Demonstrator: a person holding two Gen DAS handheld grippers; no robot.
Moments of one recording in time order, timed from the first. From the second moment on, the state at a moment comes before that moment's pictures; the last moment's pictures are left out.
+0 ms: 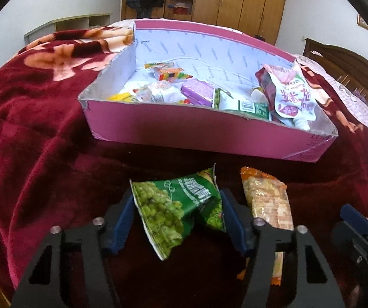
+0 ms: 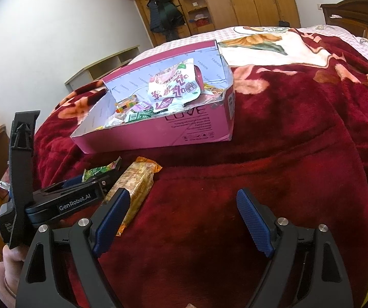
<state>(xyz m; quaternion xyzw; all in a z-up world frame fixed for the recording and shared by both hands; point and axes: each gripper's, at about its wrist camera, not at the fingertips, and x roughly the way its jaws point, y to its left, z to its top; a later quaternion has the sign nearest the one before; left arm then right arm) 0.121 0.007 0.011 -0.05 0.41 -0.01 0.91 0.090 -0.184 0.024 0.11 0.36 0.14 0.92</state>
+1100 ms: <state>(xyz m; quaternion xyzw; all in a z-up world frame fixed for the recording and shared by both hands) 0.092 0.063 0.010 -0.08 0.38 0.01 0.92 0.105 -0.103 0.012 0.05 0.41 0.16 0.90</state>
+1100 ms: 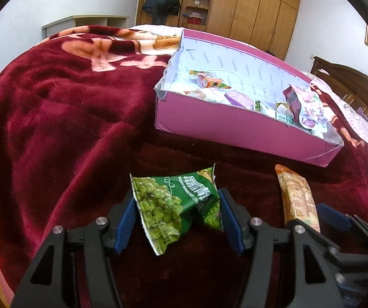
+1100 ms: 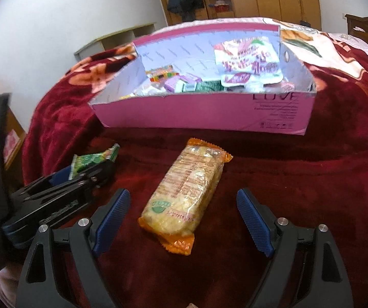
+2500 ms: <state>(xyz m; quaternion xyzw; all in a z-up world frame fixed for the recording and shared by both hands) 0.073 0.045 0.026 -0.06 0.37 0.01 0.93 0.086 -0.153 0.012 0.13 0.39 0.16 0.90</state>
